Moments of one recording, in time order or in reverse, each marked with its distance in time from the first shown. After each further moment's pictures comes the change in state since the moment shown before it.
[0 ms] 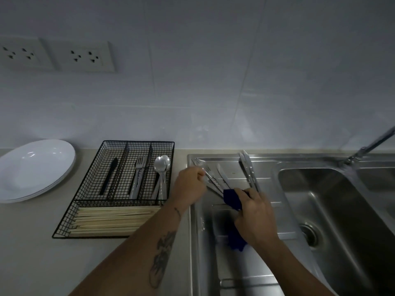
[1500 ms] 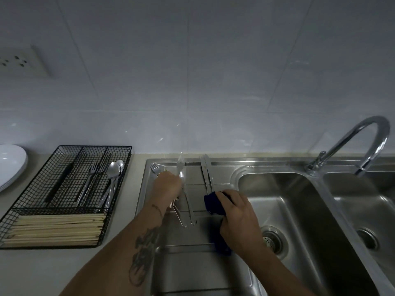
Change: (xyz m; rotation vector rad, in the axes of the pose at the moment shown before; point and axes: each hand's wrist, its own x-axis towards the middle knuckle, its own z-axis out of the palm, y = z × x) left_hand 0.017 0.088 0.077 -0.053 0.038 -0.454; right_hand 0.011 0.126 -0.032 0.174 0.052 -0.184
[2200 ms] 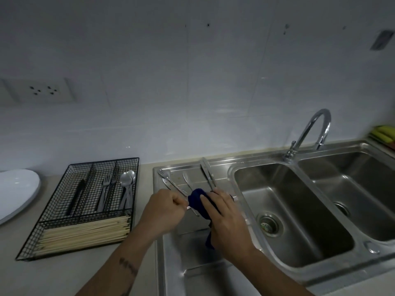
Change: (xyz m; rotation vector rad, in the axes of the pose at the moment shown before) left_hand -0.135 -0.039 -0.117 0.129 -0.213 0.453; right_hand -0.059 -0.108 -0.001 -0.133 0.184 -0.163
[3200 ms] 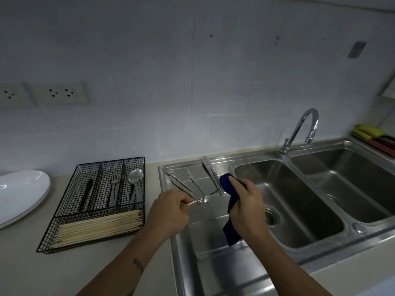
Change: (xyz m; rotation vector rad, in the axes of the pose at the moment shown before) left_hand -0.034 -0.035 -0.011 0.166 0.077 0.264; right_hand -0.005 -0.026 -0.028 0.114 0.236 0.461
